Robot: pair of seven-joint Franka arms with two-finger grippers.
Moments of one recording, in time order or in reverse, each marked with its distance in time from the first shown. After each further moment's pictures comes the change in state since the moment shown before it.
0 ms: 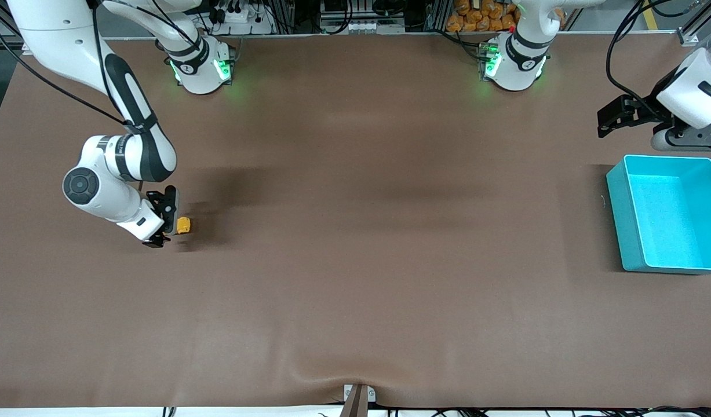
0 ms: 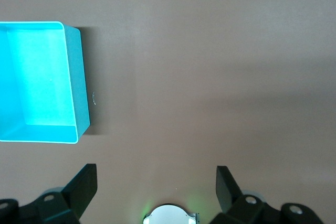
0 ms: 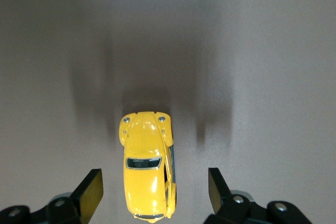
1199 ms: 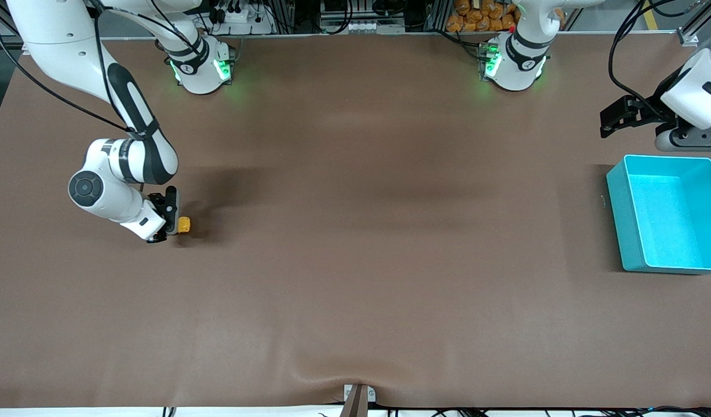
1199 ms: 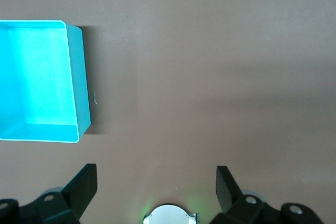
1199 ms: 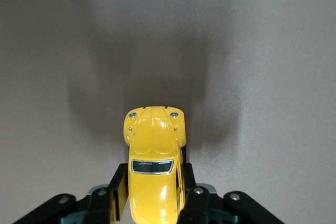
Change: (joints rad) left arm 0.006 0.000 0.001 0.000 0.000 0.000 0.000; right arm -0.011 0.029 0.000 -0.020 0.000 0.032 -0.017
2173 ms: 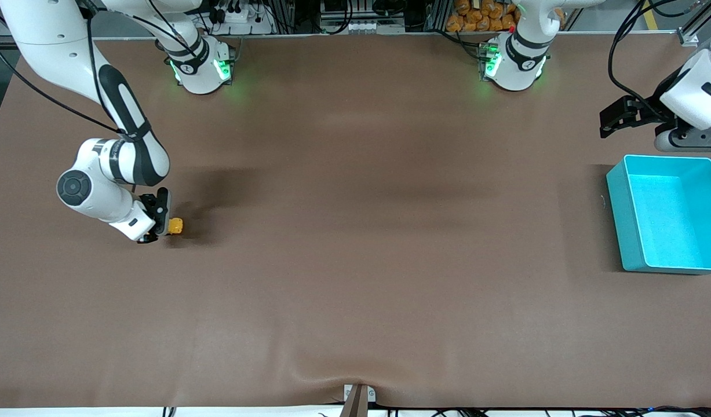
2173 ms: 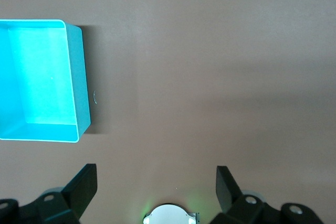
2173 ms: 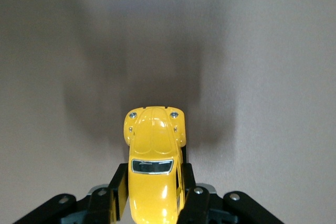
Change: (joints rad) left arm 0.000 0.000 0.000 -0.002 0.000 0.000 0.000; right arm -0.053 0.002 0.000 0.000 0.000 0.013 -0.007
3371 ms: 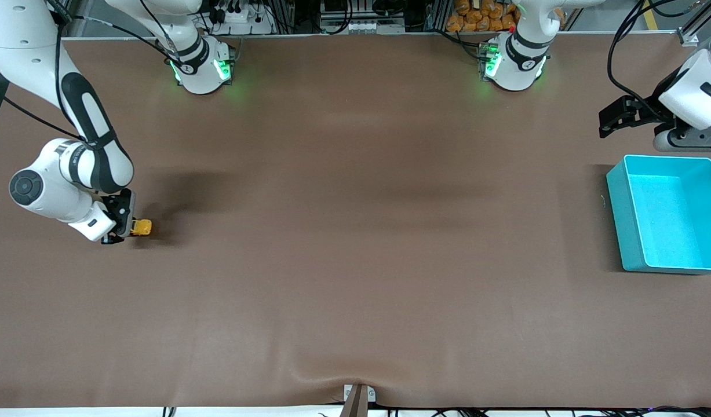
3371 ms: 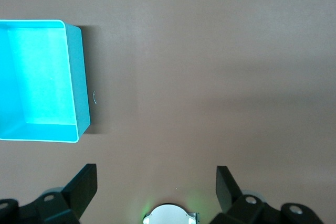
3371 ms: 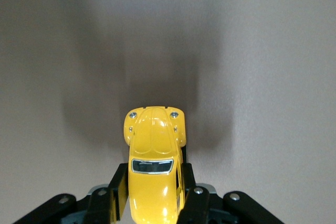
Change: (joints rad) left arm -0.001 0.000 -0.002 0.000 0.000 0.000 -0.001; right arm -0.164 0.034 -0.002 0.054 0.000 -0.004 -0.155
